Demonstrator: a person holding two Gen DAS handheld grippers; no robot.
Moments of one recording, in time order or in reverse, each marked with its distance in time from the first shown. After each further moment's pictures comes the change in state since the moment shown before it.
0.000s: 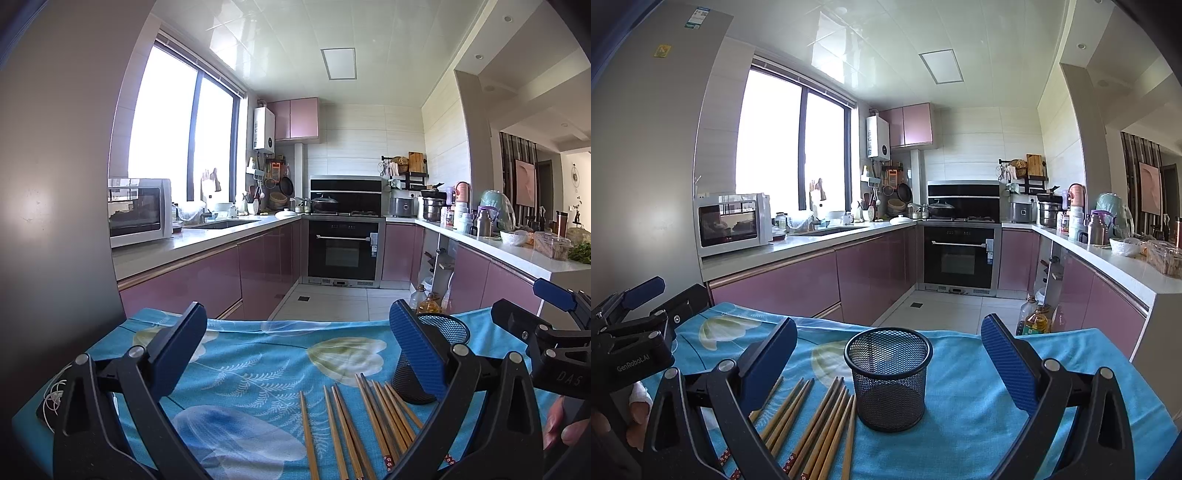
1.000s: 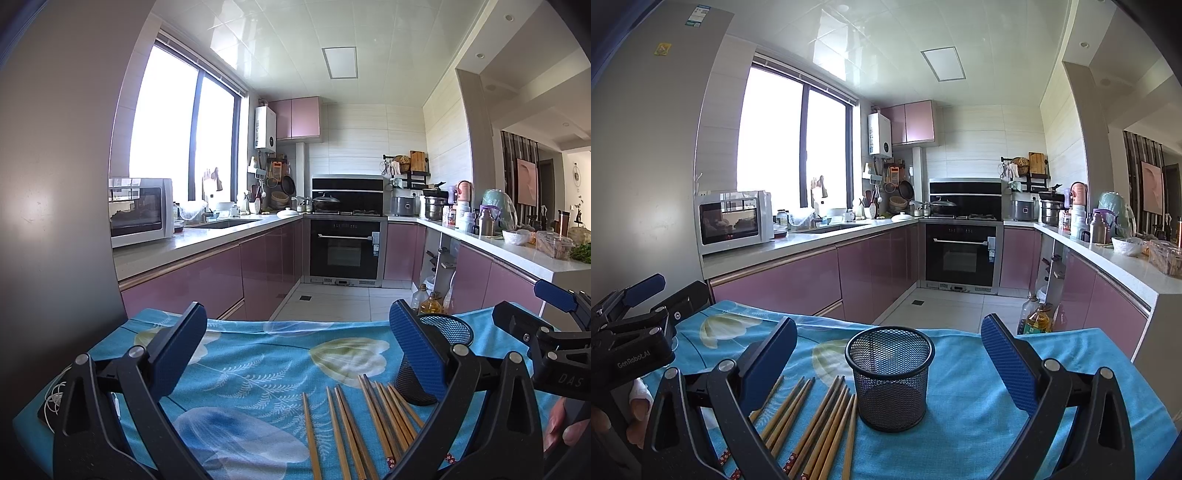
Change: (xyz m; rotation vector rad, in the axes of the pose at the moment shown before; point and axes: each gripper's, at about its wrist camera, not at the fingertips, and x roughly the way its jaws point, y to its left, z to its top) left arm 0.000 0.000 0.000 0.001 0.001 -0.002; right arm 0.001 0.002 -0.002 0.003 0.009 0.005
